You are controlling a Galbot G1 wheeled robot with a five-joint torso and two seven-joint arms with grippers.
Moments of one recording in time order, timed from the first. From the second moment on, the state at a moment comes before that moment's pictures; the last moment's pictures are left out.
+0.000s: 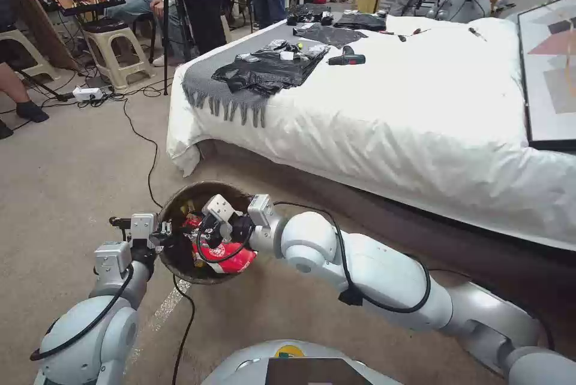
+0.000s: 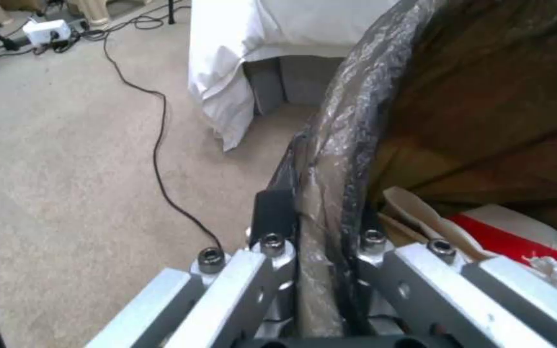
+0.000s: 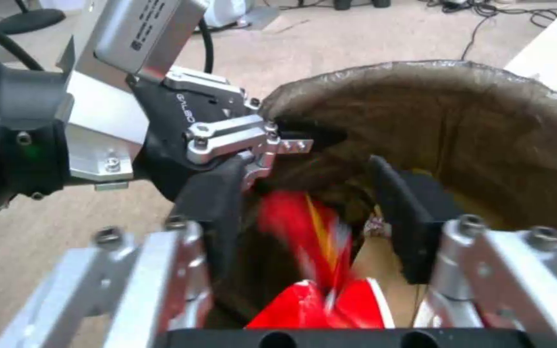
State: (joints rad) left arm 1.65 -1.38 -0.79 -2.45 -0.23 0.67 -0.03; right arm -0.50 1.15 -0.54 2.05 0.84 -0.62 0.08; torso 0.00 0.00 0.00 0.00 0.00
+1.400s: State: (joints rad) left arm 1.65 -1.38 -0.79 -2.44 -0.23 0.67 -0.03; right arm -0.50 1.10 -0.48 2.11 0.87 -0.61 0.11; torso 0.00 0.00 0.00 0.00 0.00
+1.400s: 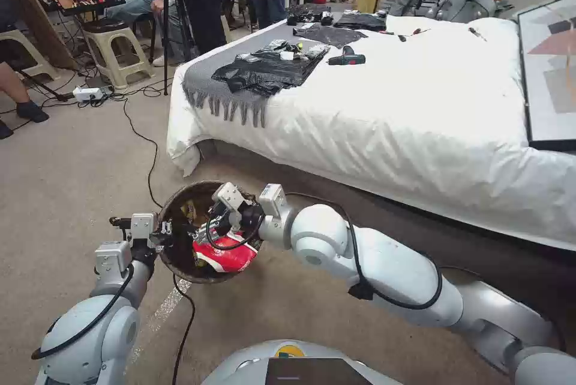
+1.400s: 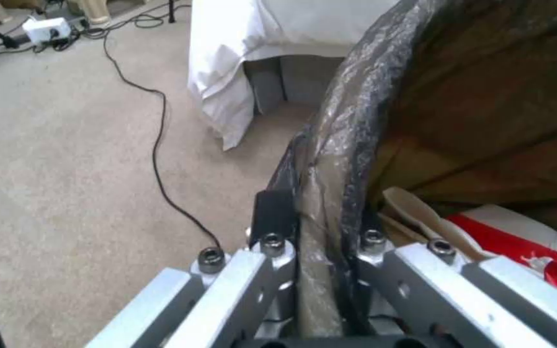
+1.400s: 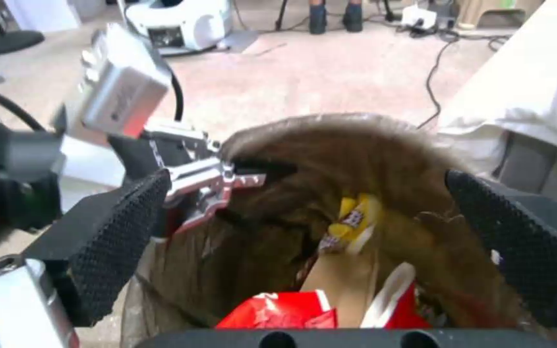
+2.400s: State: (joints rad) left arm 1.65 -1.38 -0.79 -2.44 -0.24 0.67 -0.03; right arm -0.90 0.93 0.07 2.27 0.82 -0.44 0.11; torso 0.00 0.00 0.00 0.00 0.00
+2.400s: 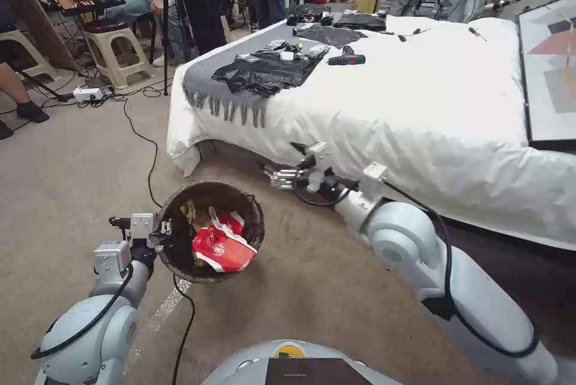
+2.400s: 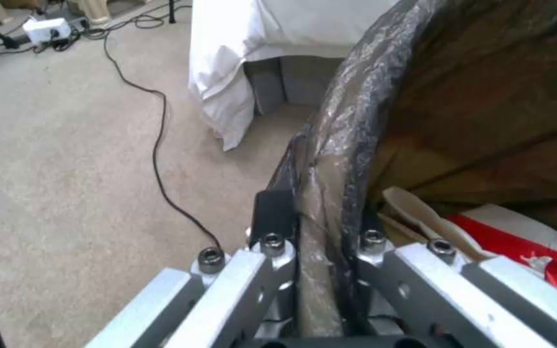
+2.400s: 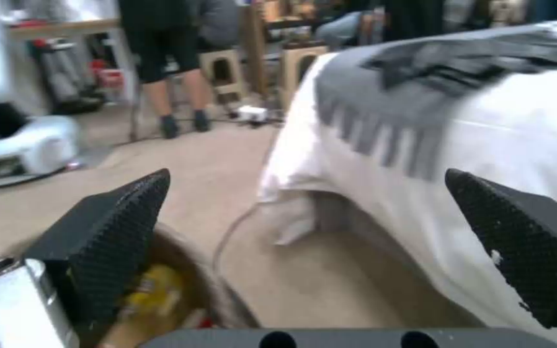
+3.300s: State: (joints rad) left arm 1.66 -1.39 -0.79 -2.44 -0.24 0.66 -0.03; right arm -1.61 1.29 0.66 2.24 0.30 0.00 0.00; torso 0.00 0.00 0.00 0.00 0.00
